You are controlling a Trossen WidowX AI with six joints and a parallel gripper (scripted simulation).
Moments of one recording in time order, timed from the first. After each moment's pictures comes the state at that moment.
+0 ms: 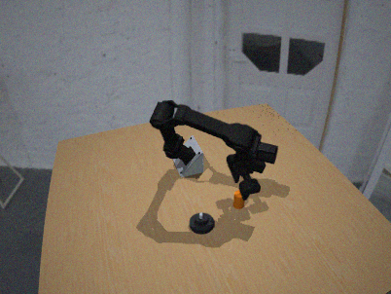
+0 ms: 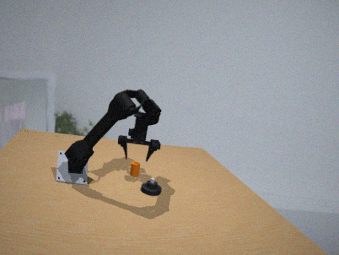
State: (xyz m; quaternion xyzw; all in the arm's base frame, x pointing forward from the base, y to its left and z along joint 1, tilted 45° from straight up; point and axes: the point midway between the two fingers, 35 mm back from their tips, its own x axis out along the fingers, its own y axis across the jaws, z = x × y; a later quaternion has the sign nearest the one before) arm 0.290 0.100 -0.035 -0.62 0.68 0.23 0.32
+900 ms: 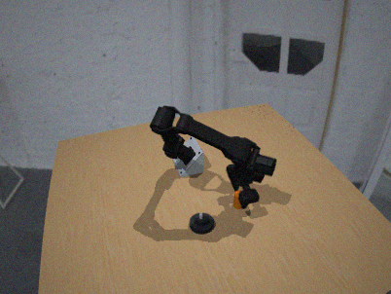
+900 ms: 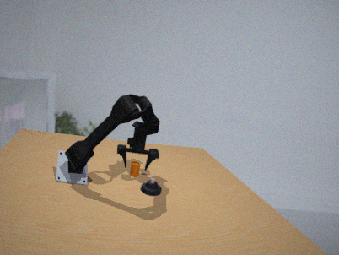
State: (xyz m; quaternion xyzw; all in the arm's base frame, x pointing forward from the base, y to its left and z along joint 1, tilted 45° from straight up) arm 0.291 0.071 -0.066 -0.62 0.68 0.23 0.32
